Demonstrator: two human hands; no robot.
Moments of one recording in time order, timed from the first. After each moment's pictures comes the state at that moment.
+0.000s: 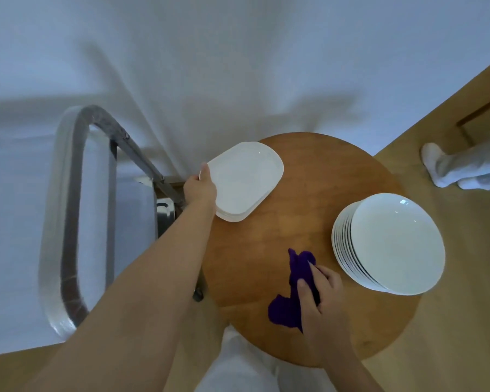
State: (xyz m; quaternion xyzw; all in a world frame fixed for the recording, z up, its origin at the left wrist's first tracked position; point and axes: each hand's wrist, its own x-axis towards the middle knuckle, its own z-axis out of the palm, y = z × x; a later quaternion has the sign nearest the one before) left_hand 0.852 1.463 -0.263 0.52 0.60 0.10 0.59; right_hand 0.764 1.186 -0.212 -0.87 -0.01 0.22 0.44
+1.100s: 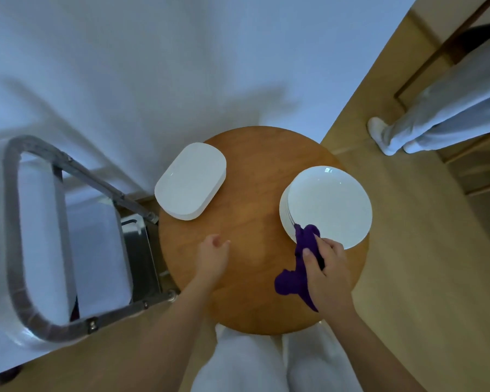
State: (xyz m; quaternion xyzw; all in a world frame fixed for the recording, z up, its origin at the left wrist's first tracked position) left_hand 0.768 1.306 -0.258 0.73 0.44 -0.14 0.50; right_hand 0.792 1.101 -0.181 -0.90 0.04 0.11 0.43
